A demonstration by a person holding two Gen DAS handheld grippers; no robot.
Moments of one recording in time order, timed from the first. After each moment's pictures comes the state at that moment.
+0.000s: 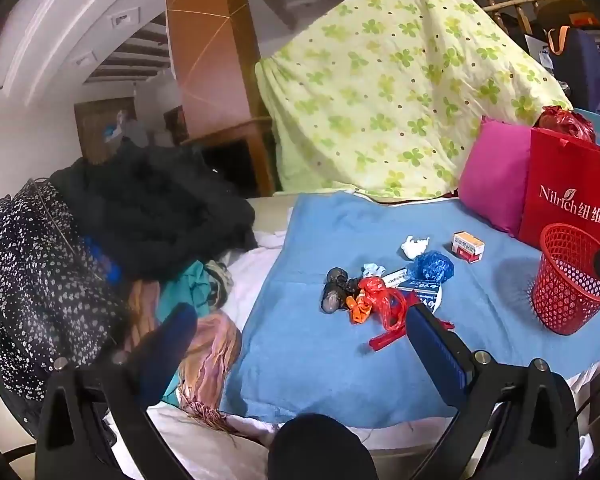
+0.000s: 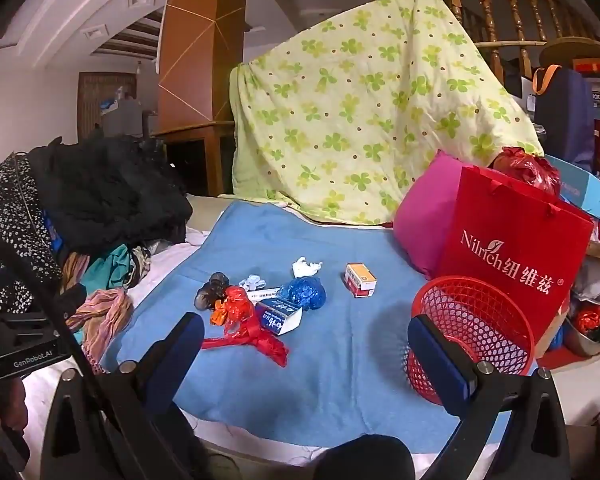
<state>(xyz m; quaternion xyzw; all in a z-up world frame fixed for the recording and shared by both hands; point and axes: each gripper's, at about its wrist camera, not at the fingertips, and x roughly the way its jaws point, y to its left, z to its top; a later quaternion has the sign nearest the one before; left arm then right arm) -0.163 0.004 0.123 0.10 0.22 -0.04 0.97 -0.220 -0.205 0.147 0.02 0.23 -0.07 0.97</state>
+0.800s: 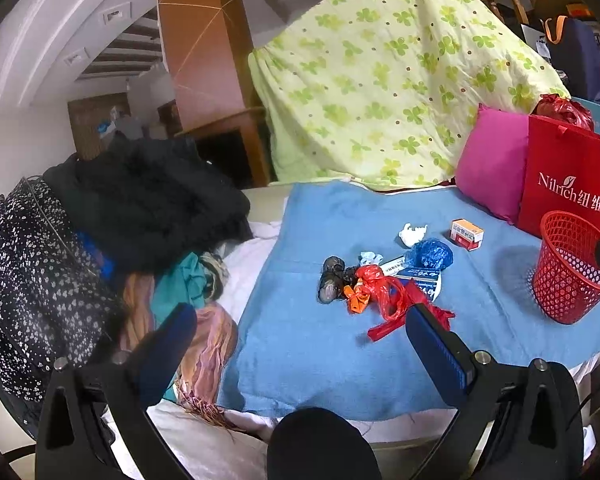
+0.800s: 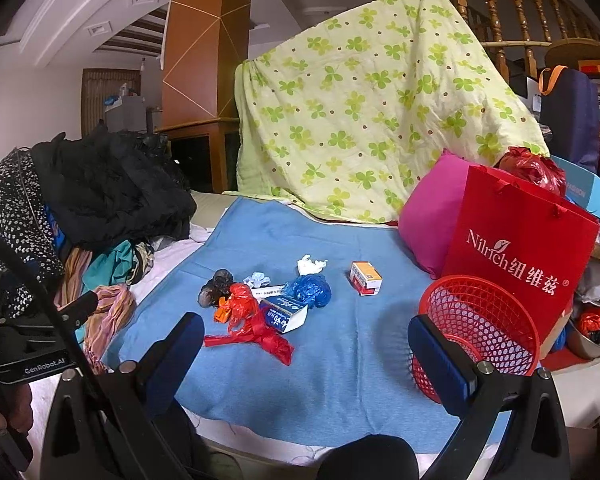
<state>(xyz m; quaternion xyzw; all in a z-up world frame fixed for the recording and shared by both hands) -0.155 0.003 0.115 0.11 0.23 -0.04 0.97 -0.214 -0.198 0.144 0.02 0.23 -0.06 0.97</state>
